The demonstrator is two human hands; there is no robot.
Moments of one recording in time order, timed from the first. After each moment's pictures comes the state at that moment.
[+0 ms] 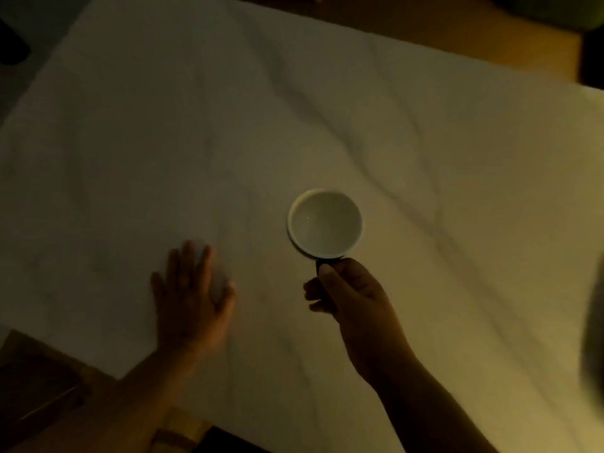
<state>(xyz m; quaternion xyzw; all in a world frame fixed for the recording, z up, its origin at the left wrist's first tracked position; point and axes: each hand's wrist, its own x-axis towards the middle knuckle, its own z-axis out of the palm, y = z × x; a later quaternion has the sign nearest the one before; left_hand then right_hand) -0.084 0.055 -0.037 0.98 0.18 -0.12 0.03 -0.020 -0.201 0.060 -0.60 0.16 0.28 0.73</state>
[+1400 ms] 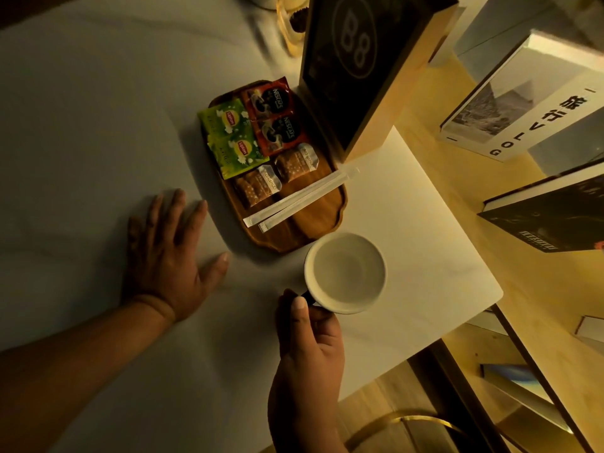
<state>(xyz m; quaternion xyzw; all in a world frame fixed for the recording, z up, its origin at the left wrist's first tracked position) -0.021 -0.418 -0.058 0.93 -0.36 -0.04 0.00 -0.216 -0.513 0.009 -0.22 0.59 -0.21 0.75</state>
